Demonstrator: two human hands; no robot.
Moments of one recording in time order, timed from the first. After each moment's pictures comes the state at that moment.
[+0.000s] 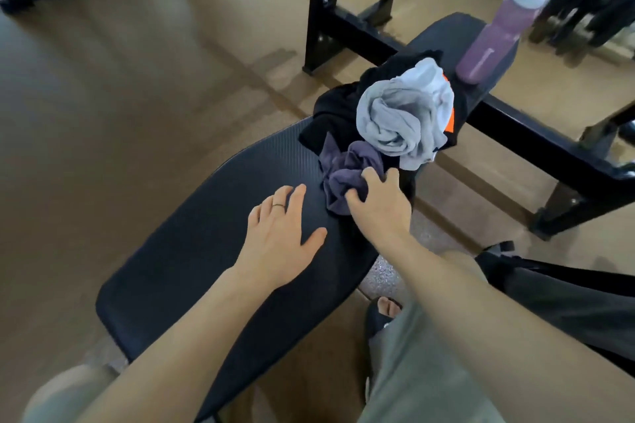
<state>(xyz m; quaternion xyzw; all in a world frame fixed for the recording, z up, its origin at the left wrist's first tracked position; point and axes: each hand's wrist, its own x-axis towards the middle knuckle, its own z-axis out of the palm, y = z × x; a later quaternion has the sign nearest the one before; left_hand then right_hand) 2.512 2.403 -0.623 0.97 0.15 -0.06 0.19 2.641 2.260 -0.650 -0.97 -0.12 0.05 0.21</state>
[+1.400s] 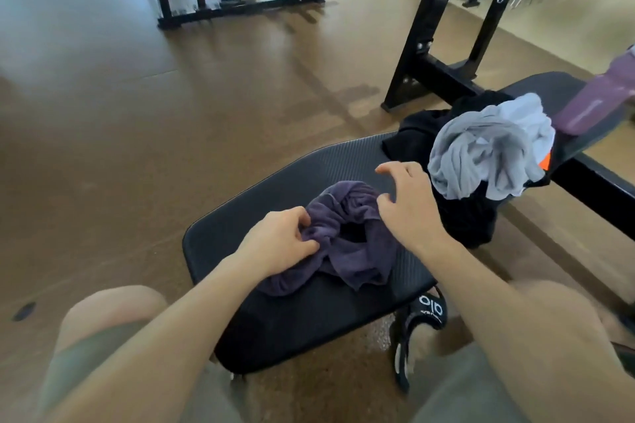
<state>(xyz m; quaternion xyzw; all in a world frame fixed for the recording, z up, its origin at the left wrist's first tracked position) 2.414 2.463 -0.644 0.91 0.29 -0.03 0.30 2.592 2.305 -0.636 -0.88 -0.38 0.00 0.30</state>
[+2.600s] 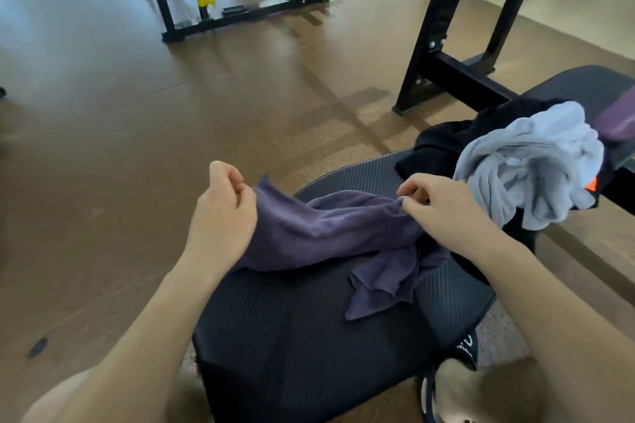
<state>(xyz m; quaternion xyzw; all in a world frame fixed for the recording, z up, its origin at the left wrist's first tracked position) 2.438 2.536 -0.591 0.81 0.43 0.22 0.34 2.650 2.324 -0.603 -0.88 -0.35 0.14 0.28</state>
